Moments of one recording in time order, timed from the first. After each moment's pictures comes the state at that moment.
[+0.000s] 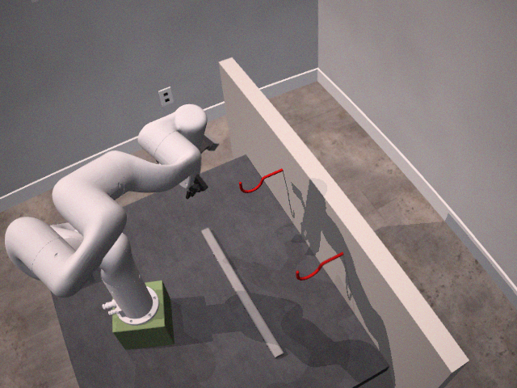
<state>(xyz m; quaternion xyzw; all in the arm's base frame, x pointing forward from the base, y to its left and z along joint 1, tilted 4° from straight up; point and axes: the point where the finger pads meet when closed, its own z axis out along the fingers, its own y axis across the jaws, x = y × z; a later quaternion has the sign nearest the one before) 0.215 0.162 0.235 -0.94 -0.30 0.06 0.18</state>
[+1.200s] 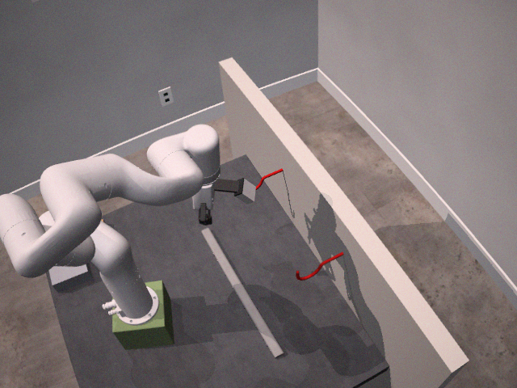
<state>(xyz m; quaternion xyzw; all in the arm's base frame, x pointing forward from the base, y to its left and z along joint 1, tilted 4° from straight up) 0.268 0.087 0.198 -0.97 0.20 0.04 0.10</state>
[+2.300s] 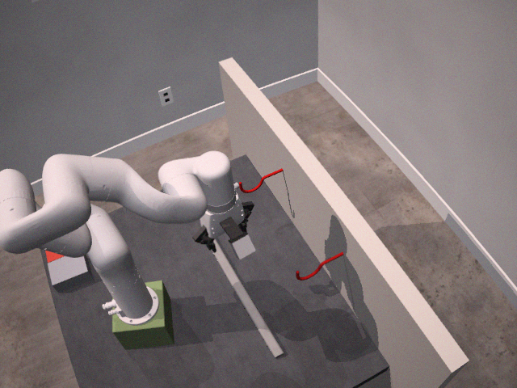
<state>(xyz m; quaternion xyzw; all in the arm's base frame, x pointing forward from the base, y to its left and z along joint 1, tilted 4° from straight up) 0.287 0.001 0.159 -0.79 0.61 0.02 0.04</state>
